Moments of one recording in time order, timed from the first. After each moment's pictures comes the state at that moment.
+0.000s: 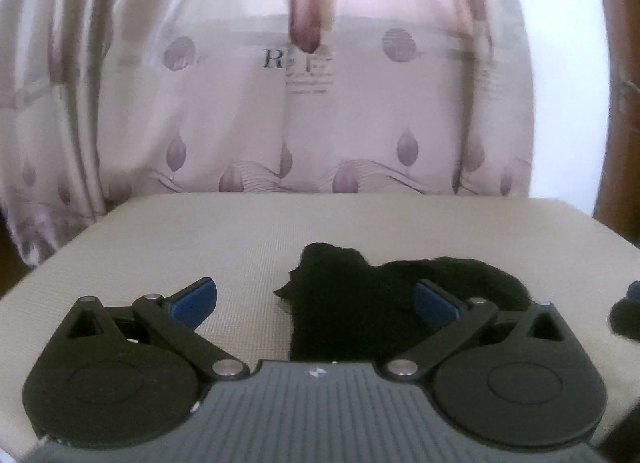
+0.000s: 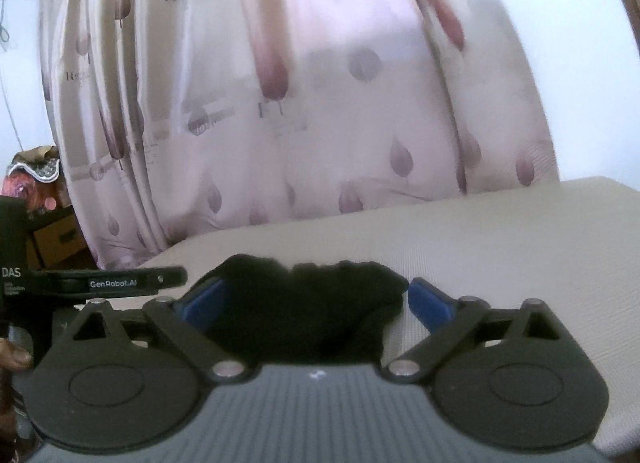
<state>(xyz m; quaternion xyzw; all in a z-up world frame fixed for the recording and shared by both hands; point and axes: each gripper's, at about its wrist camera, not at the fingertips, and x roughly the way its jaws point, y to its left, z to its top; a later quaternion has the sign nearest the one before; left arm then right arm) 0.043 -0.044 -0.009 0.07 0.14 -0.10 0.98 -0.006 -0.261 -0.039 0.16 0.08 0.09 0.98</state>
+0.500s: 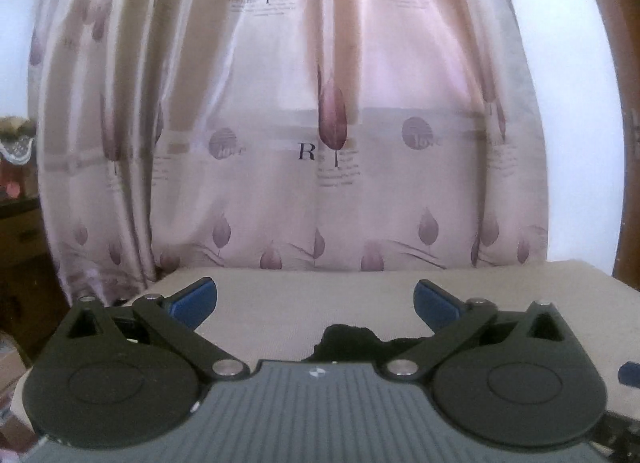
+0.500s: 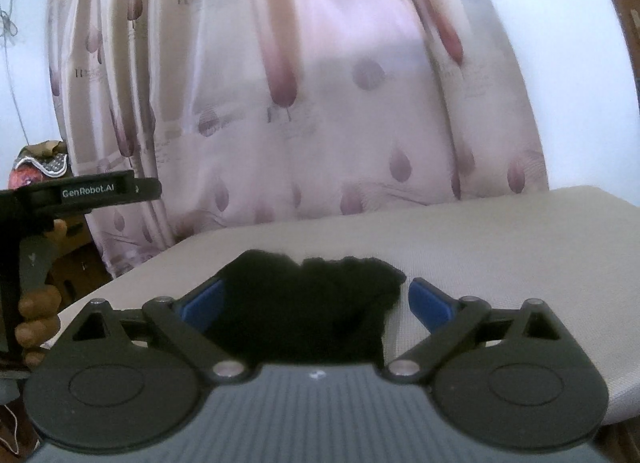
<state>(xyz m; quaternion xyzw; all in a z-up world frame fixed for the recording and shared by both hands) -0.028 -0.064 0.044 0.06 0.04 -0.04 1.00 -0.053 -0.257 -0.030 0.14 0.08 0.09 0.98</state>
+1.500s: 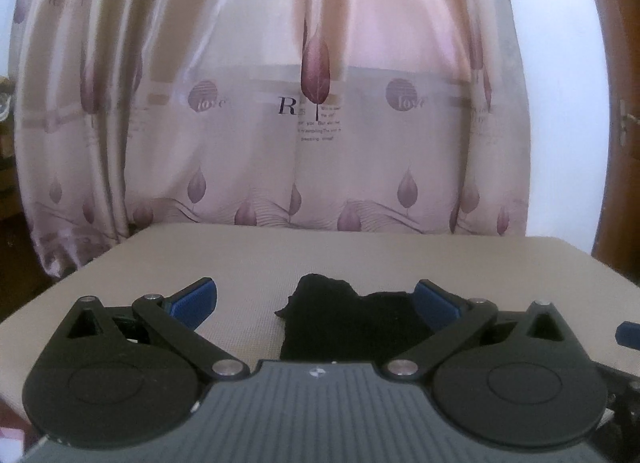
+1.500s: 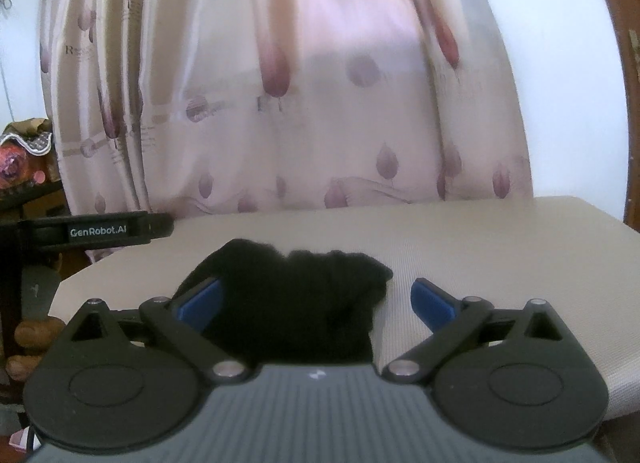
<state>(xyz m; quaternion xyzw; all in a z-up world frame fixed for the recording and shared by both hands) -0.016 -0.055 0.003 0.04 0.09 -0.07 0.99 -0.056 -0.242 -0.025 0.11 0.09 0.05 0.99</state>
